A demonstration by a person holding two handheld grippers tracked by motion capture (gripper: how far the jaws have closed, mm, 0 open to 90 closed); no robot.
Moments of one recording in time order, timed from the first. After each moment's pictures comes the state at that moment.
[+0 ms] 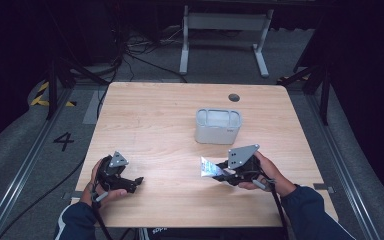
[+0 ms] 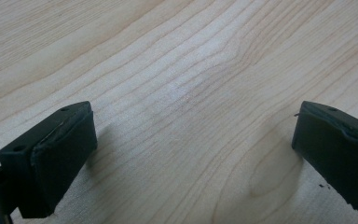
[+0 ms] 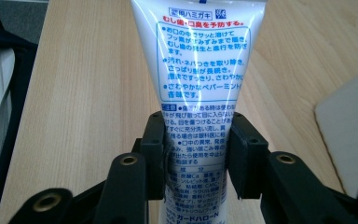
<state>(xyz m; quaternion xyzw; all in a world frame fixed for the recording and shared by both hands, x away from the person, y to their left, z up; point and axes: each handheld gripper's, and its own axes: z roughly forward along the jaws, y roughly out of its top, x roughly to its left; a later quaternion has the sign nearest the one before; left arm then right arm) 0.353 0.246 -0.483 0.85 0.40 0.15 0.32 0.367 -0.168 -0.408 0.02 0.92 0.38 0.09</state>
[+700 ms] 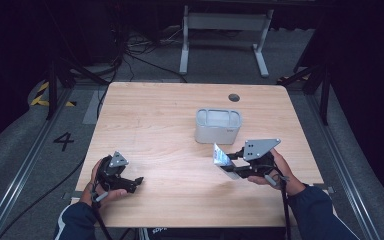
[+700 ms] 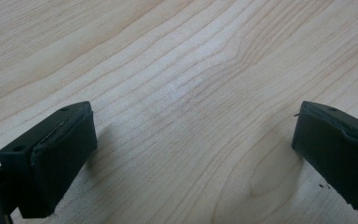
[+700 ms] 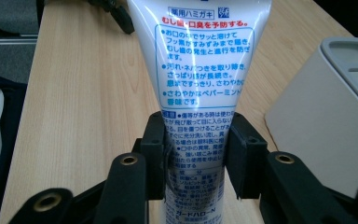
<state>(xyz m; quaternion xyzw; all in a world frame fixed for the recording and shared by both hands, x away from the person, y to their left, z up) 0.353 0.246 -0.483 0.85 0.40 0.15 0.32 0.369 -0.197 -0.385 0.07 0.89 0.44 0.12</state>
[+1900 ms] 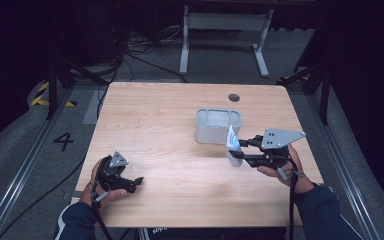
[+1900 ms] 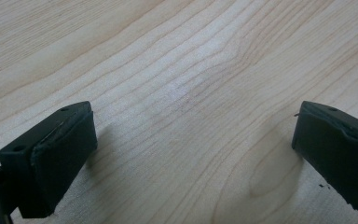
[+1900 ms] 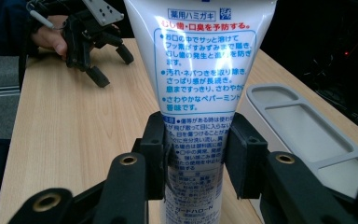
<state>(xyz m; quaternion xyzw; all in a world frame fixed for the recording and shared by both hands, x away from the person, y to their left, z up) 0.353 0.246 -0.483 0.85 0.40 0.15 0.32 0.368 -0.221 -0.352 0.11 0.84 0.51 0.16</state>
